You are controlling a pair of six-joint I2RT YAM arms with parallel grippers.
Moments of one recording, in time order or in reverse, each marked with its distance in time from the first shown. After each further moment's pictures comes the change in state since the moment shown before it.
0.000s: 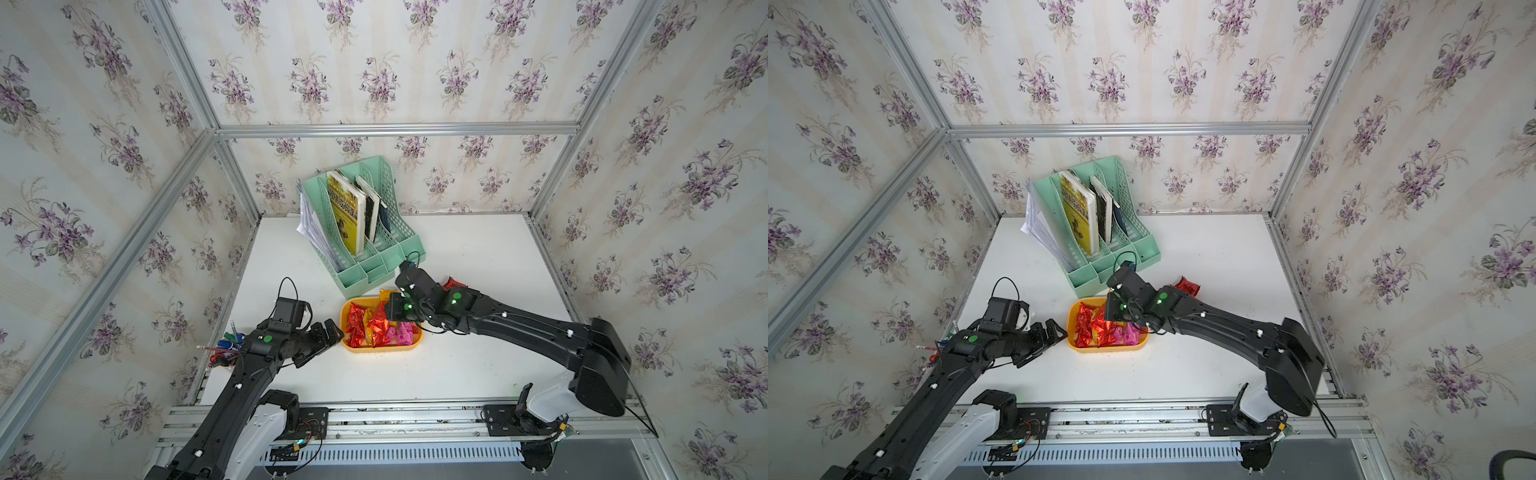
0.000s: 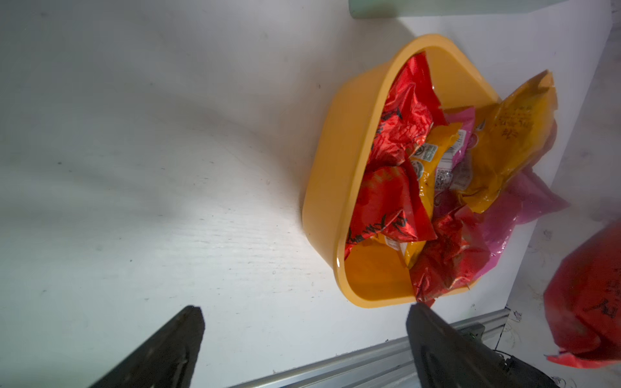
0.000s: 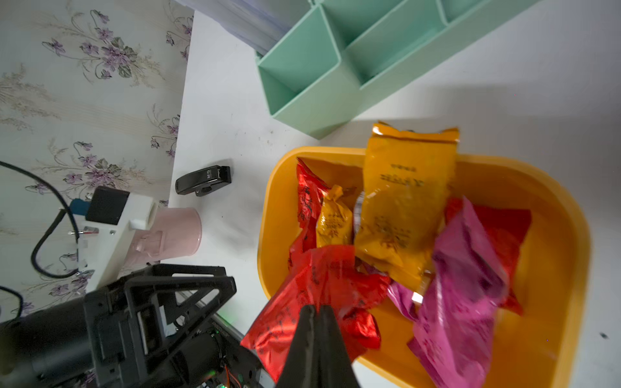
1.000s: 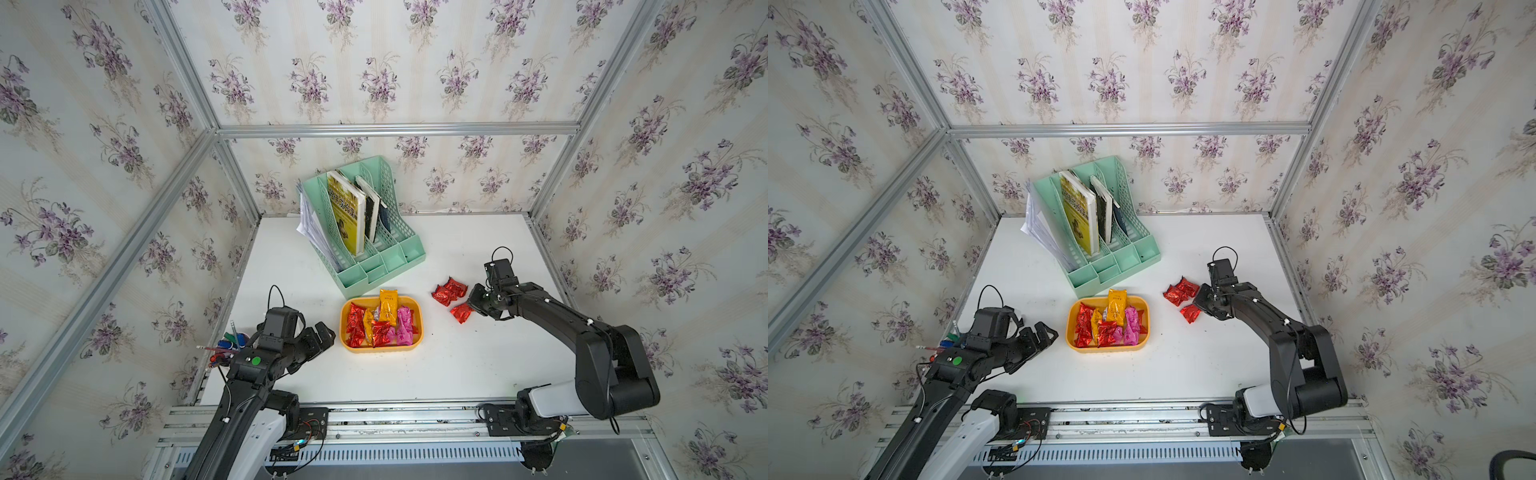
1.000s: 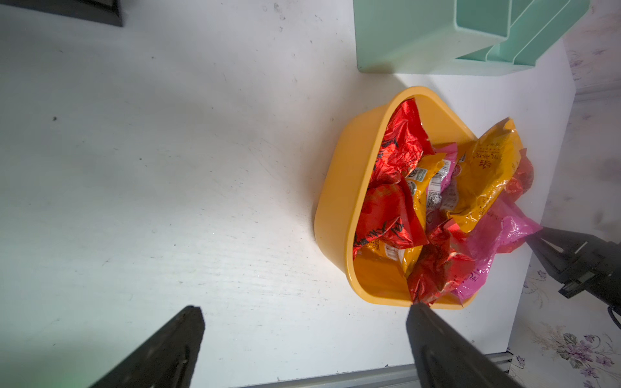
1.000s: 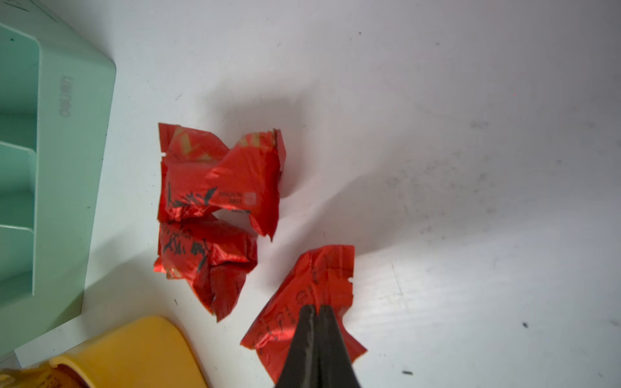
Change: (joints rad) left arm -0.015 -0.167 0.001 -0.072 -0.094 -0.063; right arm -0.777 -0.214 -0.498 0.006 -0.113 -0.122
